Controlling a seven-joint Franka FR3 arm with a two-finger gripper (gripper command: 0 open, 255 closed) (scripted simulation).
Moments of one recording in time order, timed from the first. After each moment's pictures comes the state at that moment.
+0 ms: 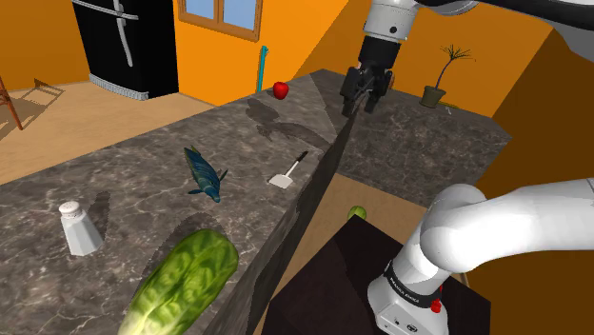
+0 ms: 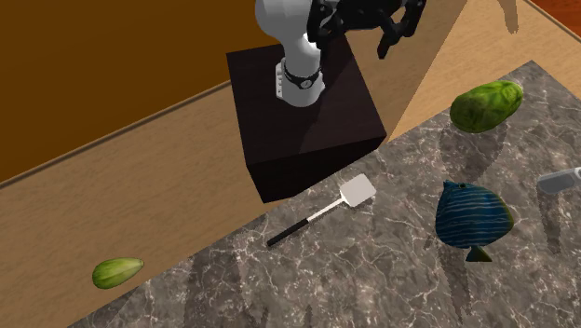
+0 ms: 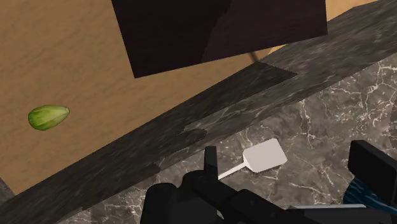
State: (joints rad) arm -0.02 -0.79 0.00 -2.28 0.00 1.47 0.14
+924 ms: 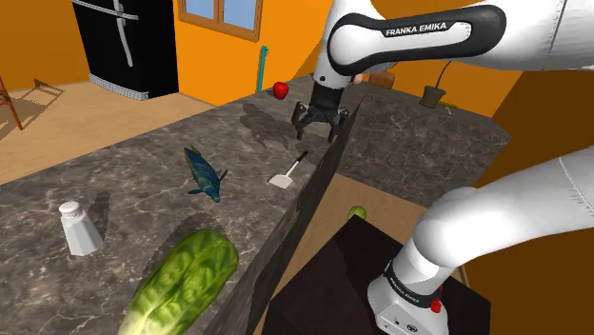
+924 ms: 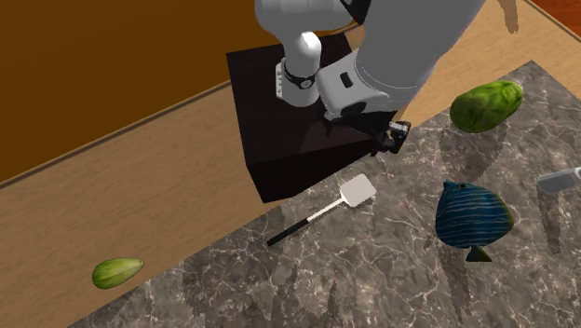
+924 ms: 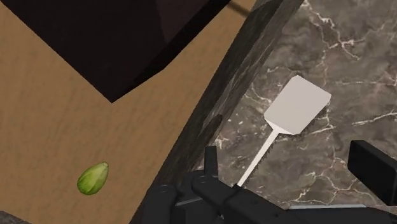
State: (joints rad) arm -0.17 -0.54 0.14 -2.42 0.05 1.90 0.63
